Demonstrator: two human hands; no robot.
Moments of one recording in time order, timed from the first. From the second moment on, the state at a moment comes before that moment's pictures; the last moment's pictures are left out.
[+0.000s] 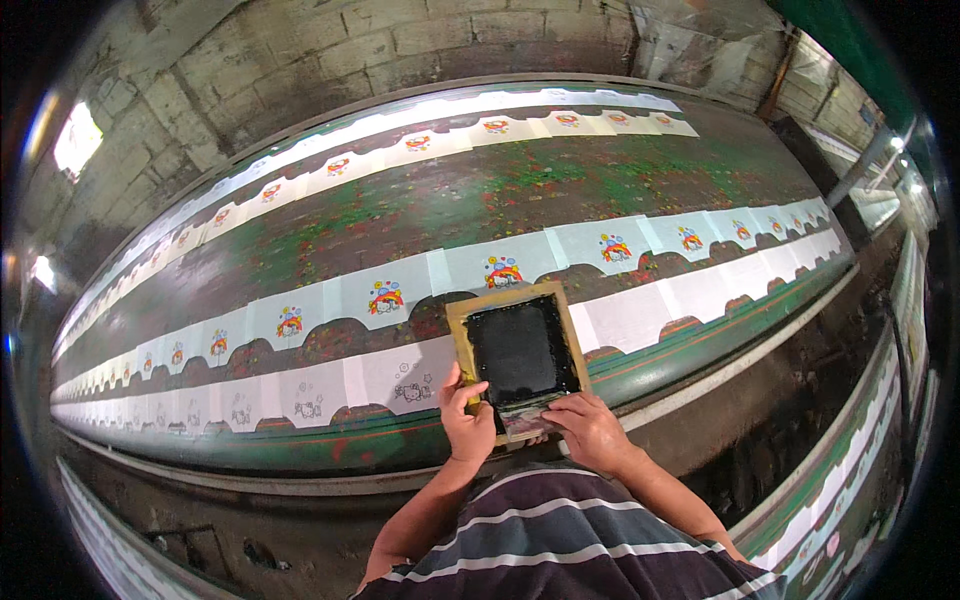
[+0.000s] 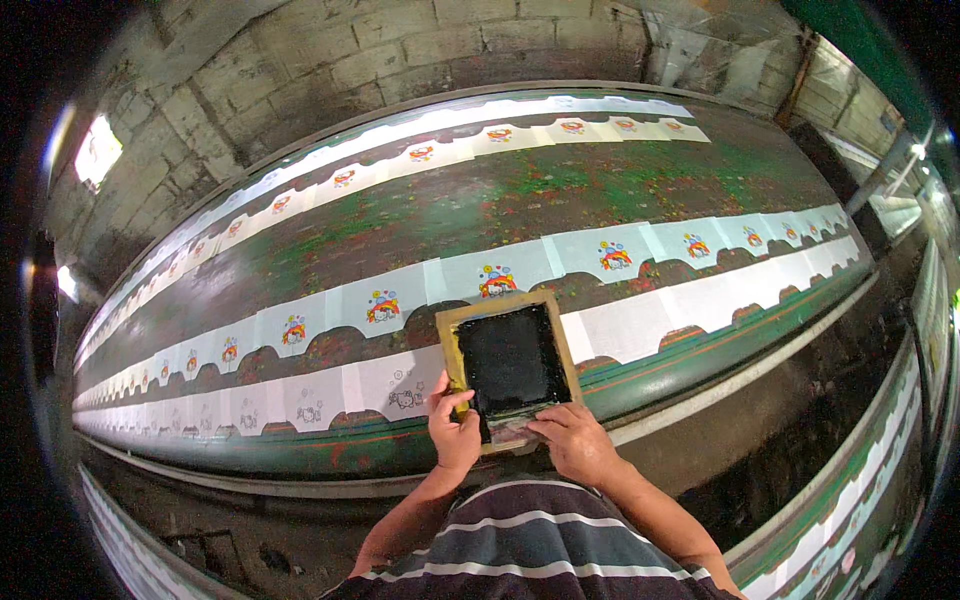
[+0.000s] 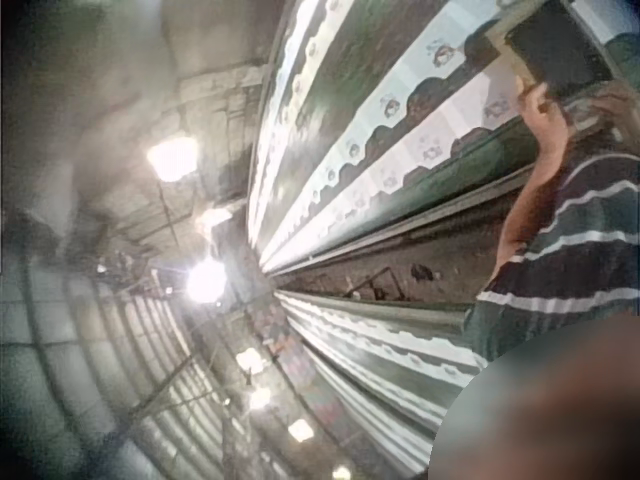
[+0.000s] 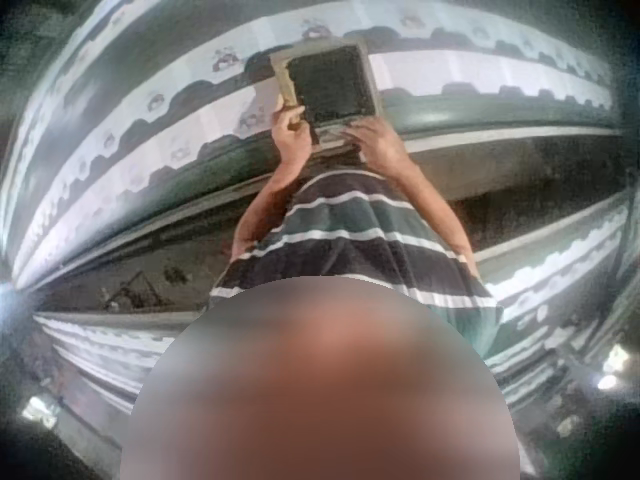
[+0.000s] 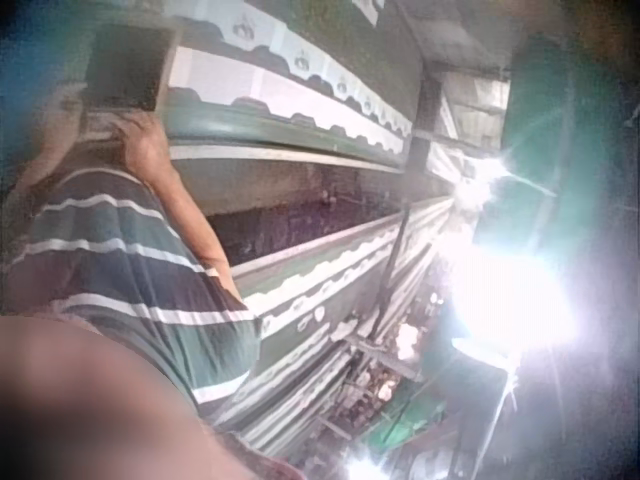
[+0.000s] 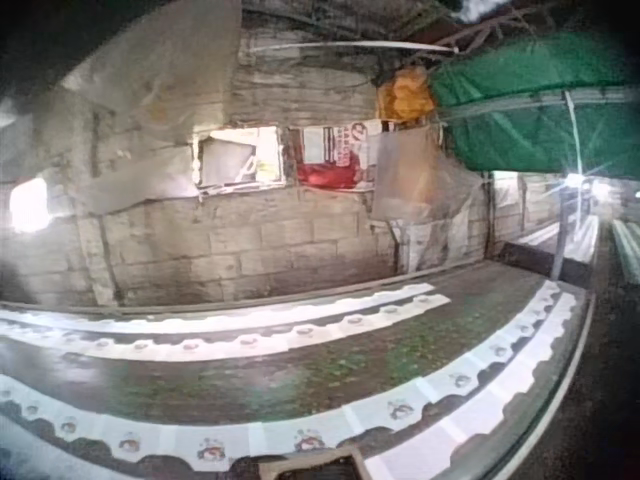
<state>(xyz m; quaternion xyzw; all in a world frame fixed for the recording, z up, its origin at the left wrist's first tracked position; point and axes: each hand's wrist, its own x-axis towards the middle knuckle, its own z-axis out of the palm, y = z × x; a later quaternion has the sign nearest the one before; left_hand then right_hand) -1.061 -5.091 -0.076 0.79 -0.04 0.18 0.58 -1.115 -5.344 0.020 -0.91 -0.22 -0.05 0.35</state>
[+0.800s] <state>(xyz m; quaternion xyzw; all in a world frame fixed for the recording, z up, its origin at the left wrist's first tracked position) -1.059 -5.110 -0.082 0.80 0.03 0.12 0.58 -1.050 -5.359 0.046 -0.91 -0.36 0.11 0.18</state>
